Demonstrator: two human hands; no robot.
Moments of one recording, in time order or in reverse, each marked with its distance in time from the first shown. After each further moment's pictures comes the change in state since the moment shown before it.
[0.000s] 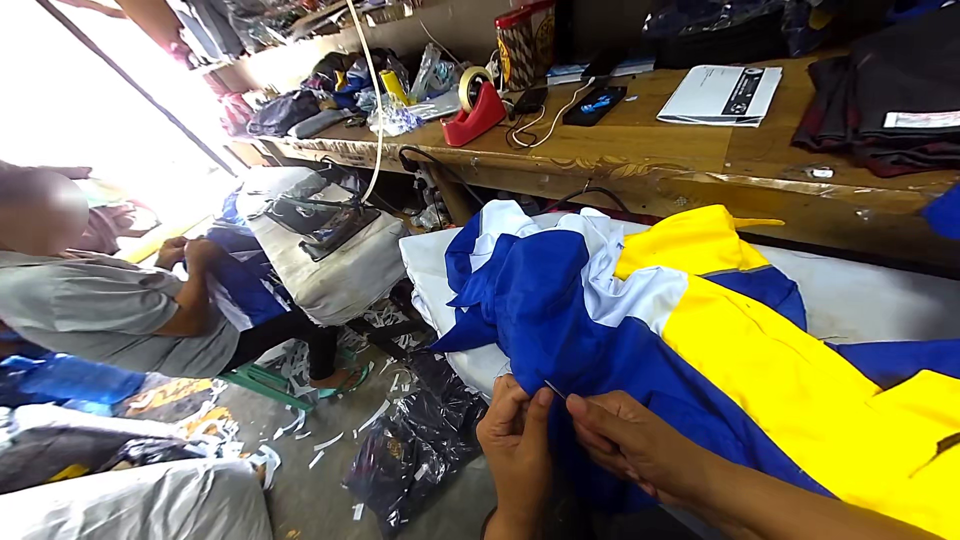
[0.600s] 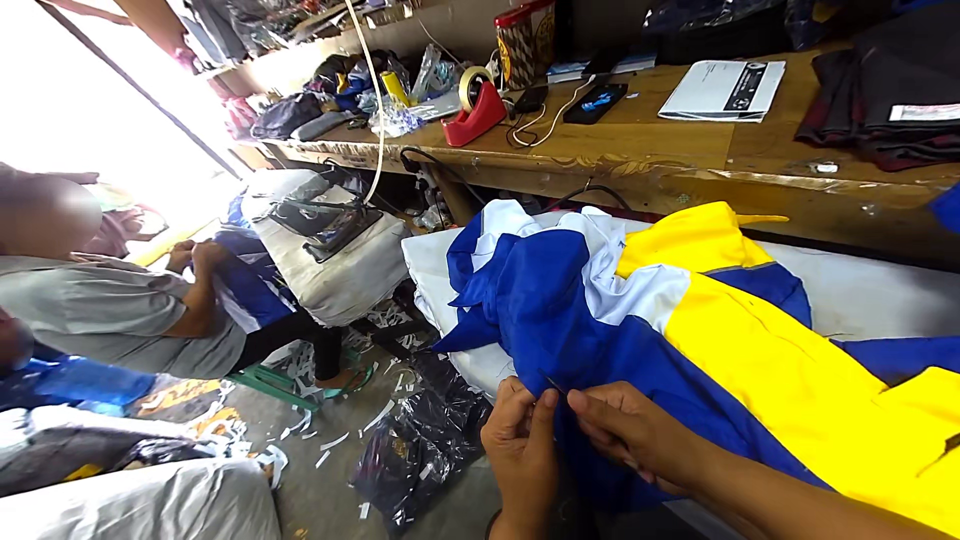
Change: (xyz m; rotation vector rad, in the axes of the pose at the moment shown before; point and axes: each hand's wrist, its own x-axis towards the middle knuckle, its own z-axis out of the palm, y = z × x) left_hand -0.003 0.004 0.001 0.068 -0.005 0.012; right_hand 0.003 -0.002 -0.004 -0.089 0.019 -0.050
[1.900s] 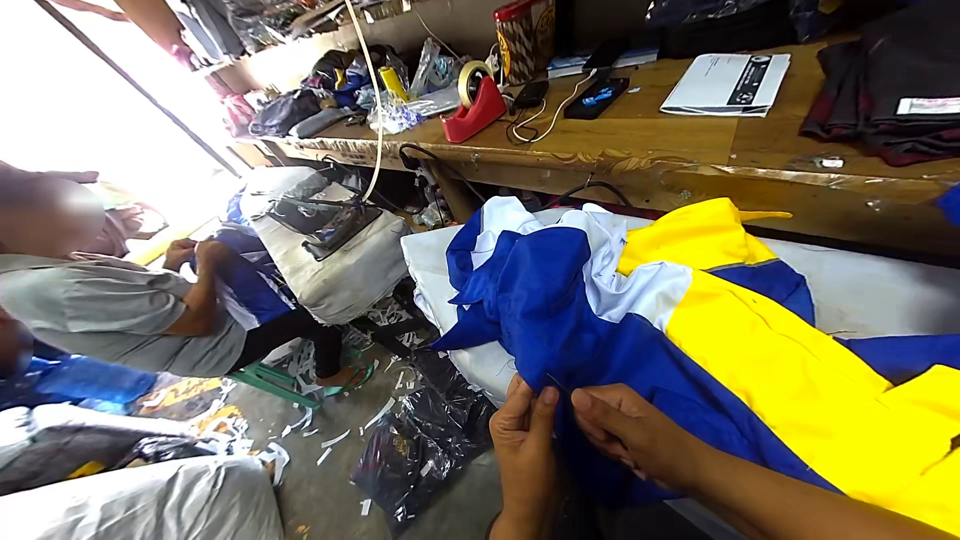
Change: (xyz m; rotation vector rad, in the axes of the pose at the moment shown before) left_hand -0.004 -0.002 0.004 -0.253 -0.001 -0.201; right_hand 0.001 0.009 -0.005 -0.011 -0.043 -0.041
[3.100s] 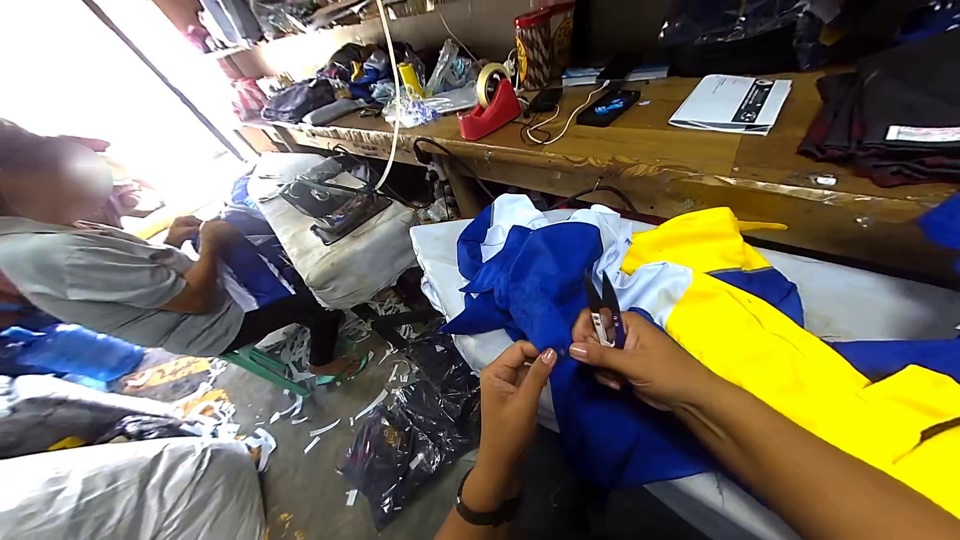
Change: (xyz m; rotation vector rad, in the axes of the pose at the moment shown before) left_hand 0.030 0.025 -0.015 0.058 -0.157 -0.110; right_hand 0.029 -0.036 -0.014 -0.109 0.086 -0.098
